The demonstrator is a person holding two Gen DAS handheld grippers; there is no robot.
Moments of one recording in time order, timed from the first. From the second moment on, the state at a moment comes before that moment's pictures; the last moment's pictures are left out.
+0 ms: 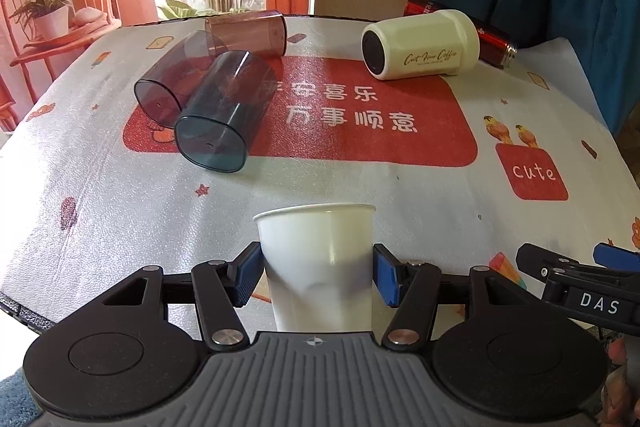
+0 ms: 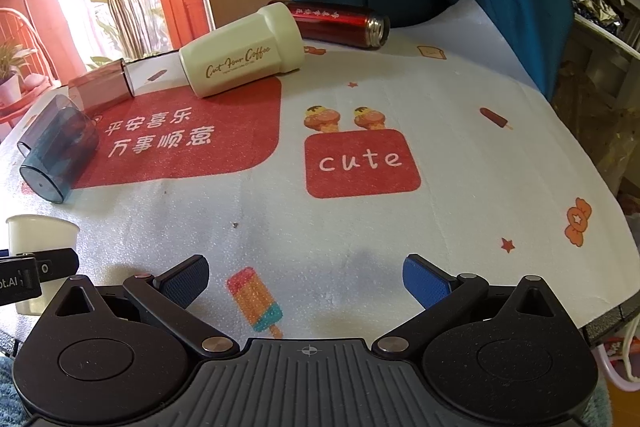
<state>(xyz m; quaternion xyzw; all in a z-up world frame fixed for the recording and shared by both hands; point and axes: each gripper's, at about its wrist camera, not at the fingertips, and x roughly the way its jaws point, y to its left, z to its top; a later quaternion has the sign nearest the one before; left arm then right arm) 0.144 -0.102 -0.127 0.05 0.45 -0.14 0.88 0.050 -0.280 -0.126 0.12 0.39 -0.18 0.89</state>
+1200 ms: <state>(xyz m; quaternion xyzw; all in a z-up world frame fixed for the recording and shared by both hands) 0.158 -0.008 -0.120 0.01 0.32 0.01 0.95 0.063 -0.253 -0.130 0.11 0.40 -0.15 0.90</state>
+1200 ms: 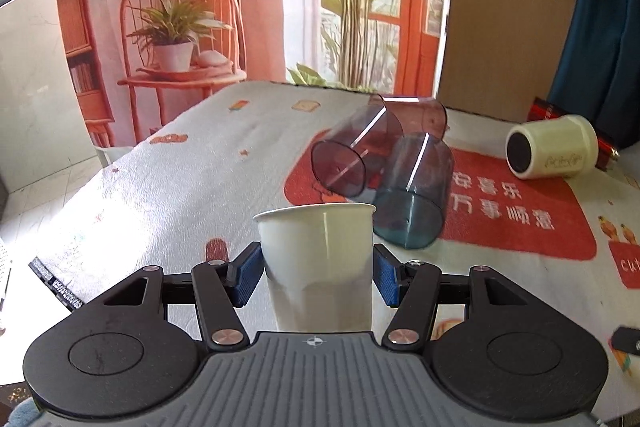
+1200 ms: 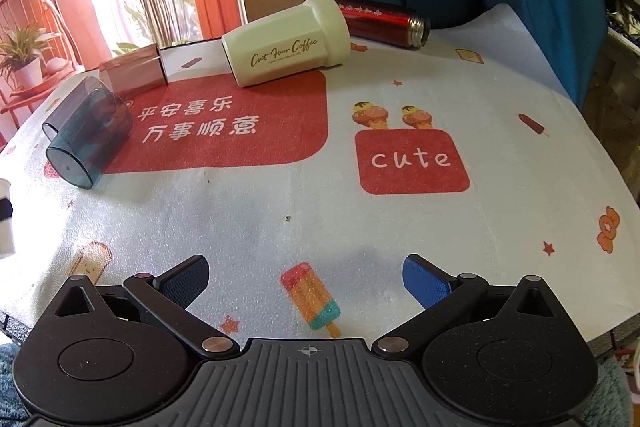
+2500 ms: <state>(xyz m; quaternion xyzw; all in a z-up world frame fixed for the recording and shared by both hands) 0.171 0.009 -0.132 -0.07 0.39 -0.06 0.92 0.072 -0.234 -0.133 0.12 0.38 -0.10 0.91</state>
